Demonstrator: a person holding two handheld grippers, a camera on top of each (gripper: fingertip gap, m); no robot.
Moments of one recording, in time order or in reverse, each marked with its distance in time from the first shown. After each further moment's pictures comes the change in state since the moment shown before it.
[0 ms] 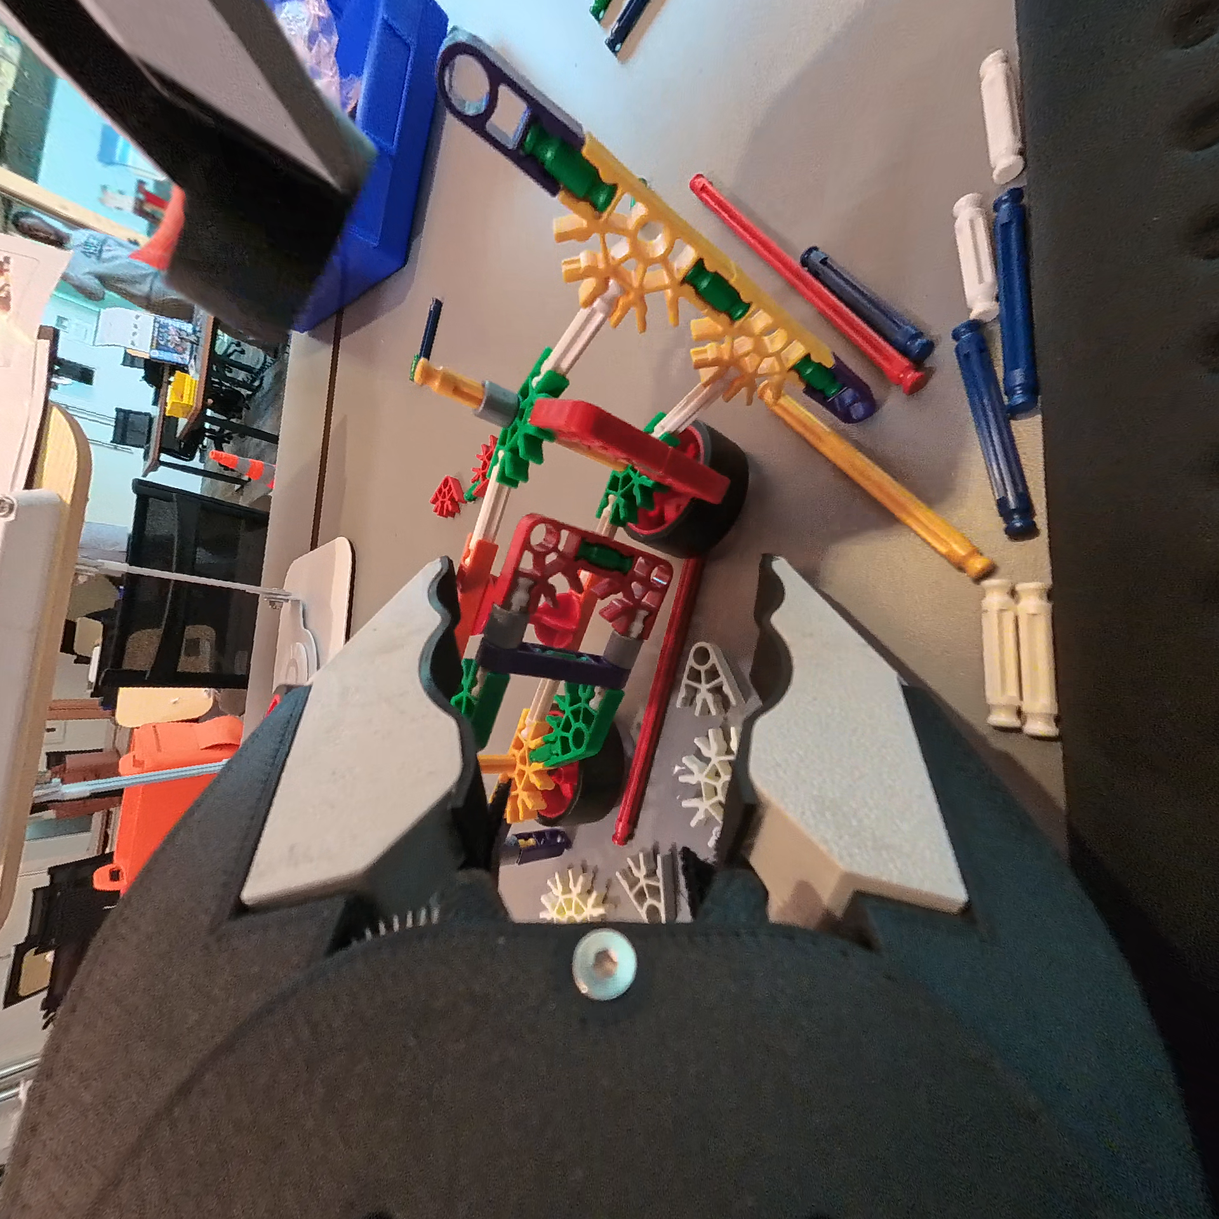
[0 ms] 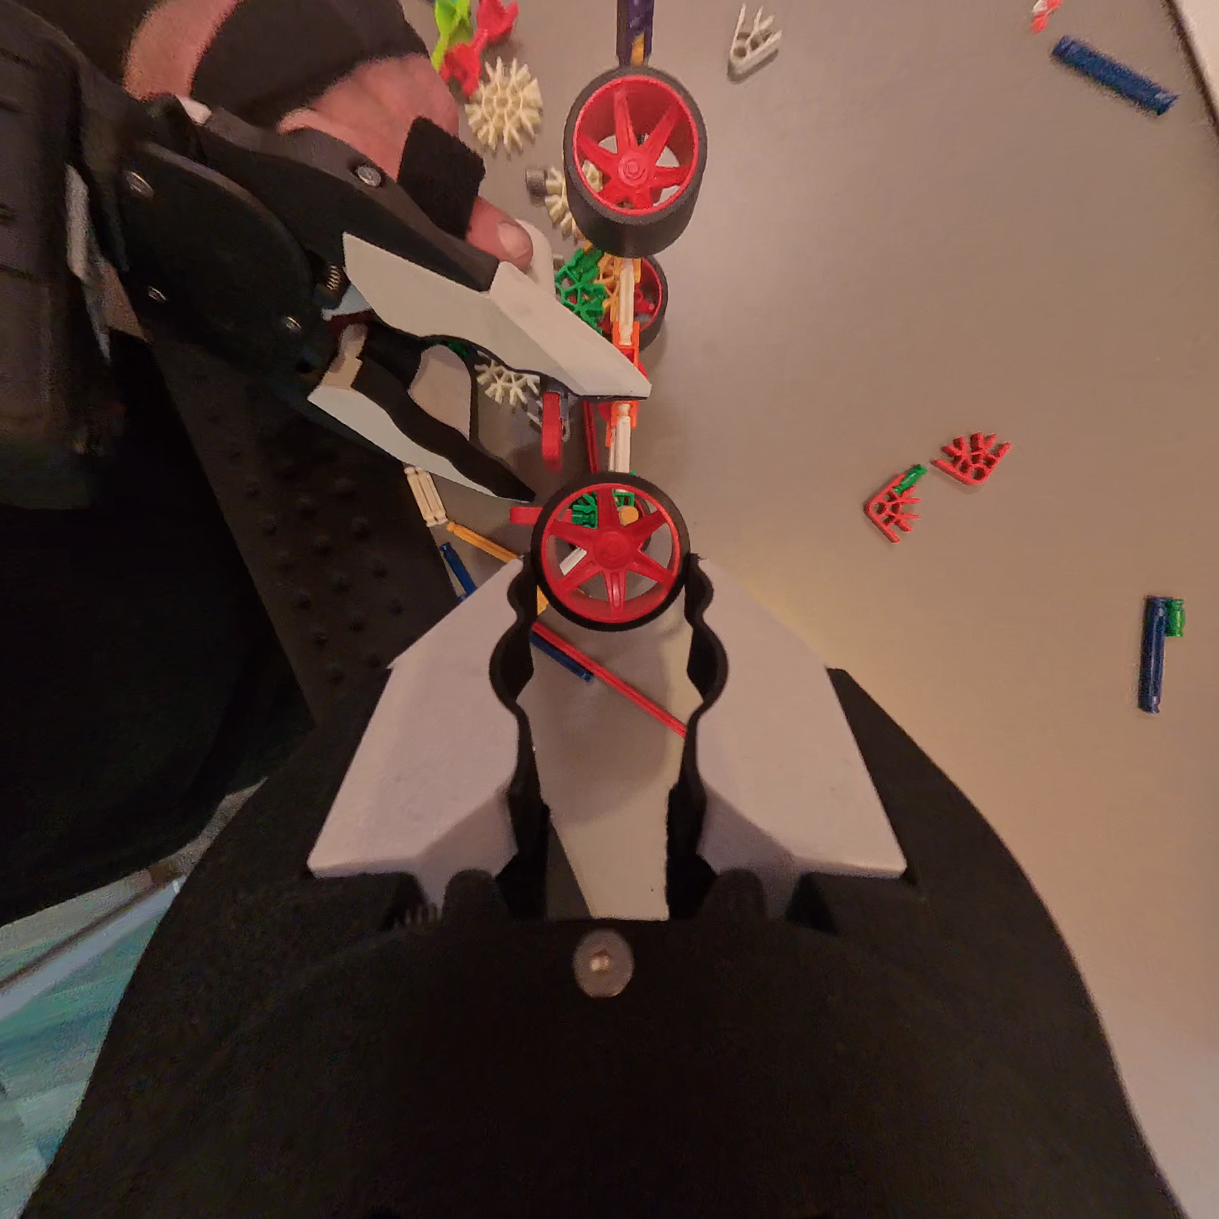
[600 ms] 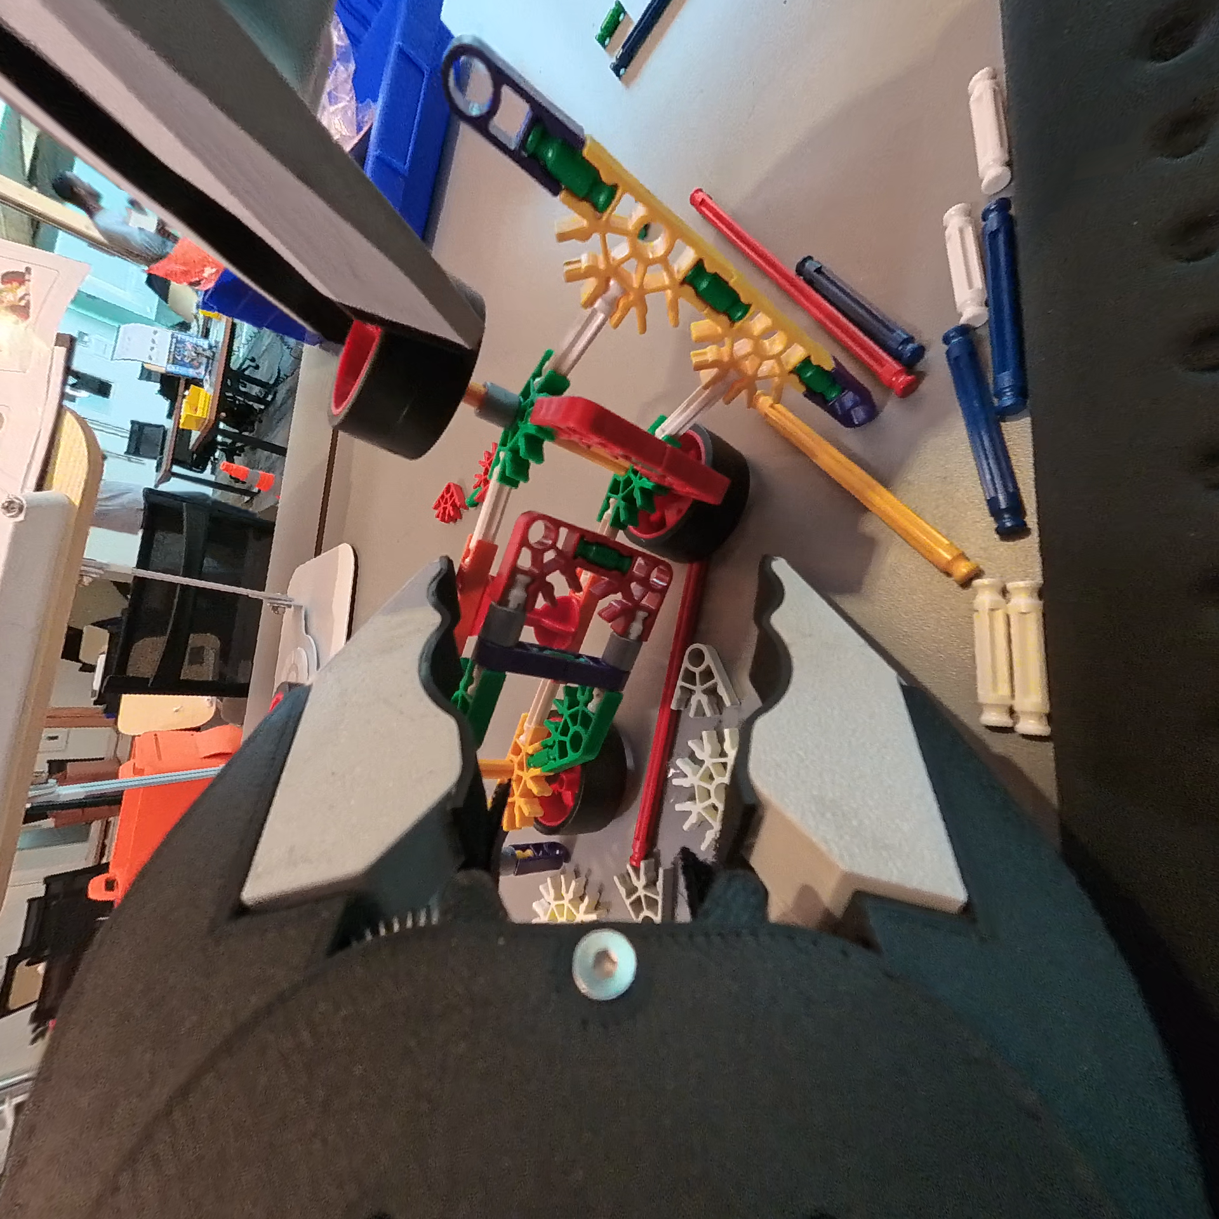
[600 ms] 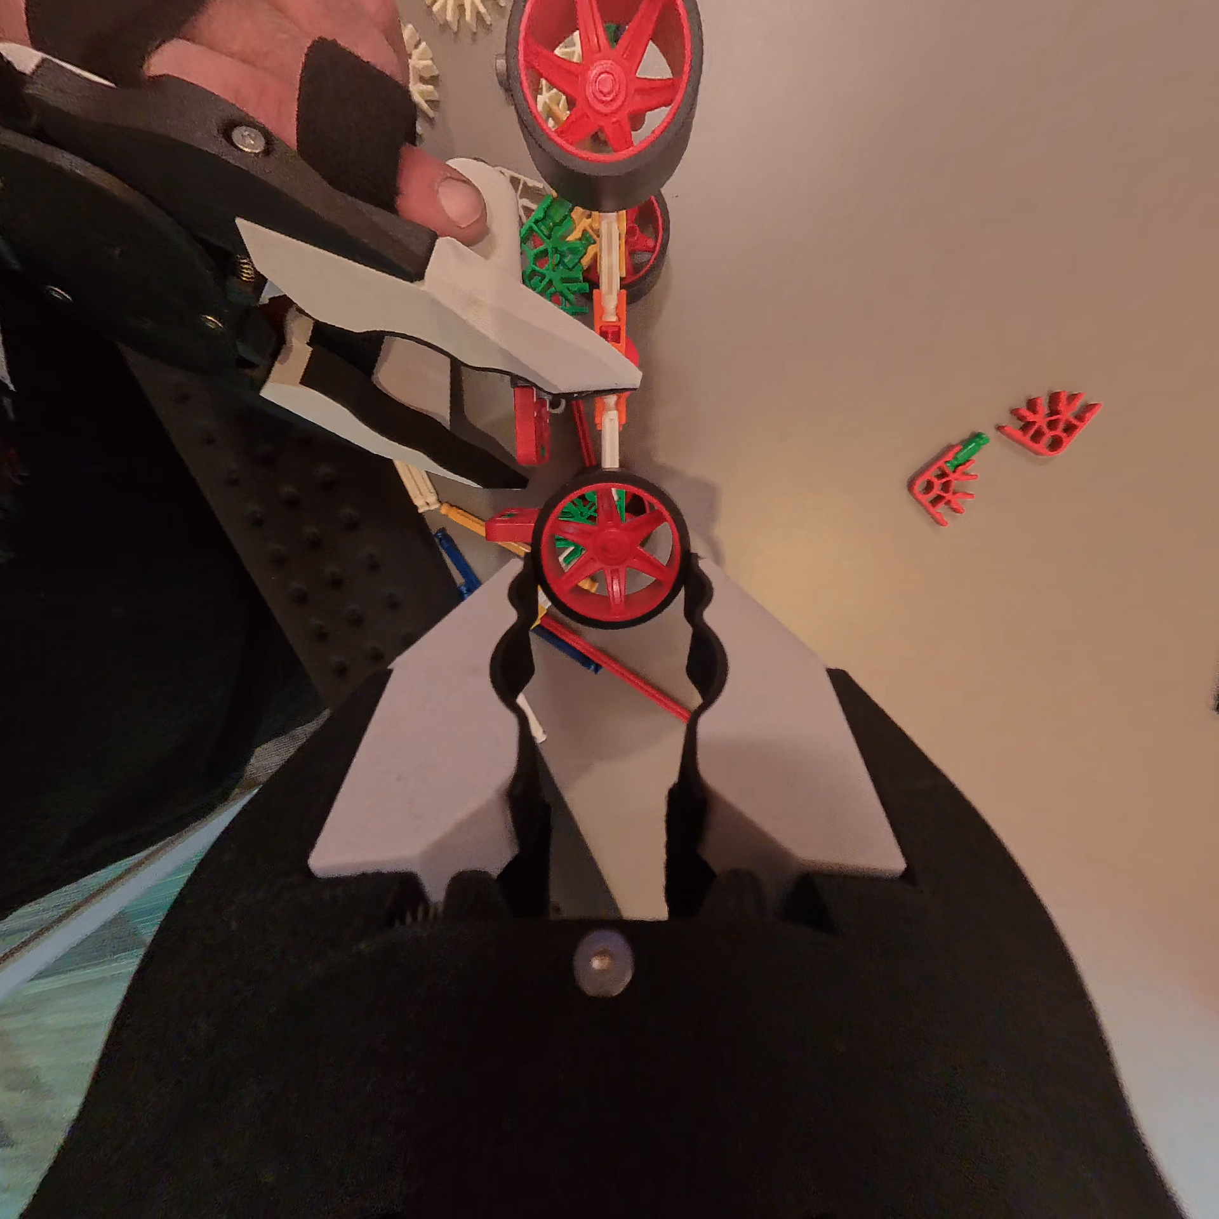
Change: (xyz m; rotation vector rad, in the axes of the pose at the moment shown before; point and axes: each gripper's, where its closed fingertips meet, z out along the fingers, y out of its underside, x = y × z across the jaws) left arm 0.002 -0.001 -0.001 0.030 -0.013 -0.006; right arm 0.003 0.005 0.028 -0.180 -0.039 0.043
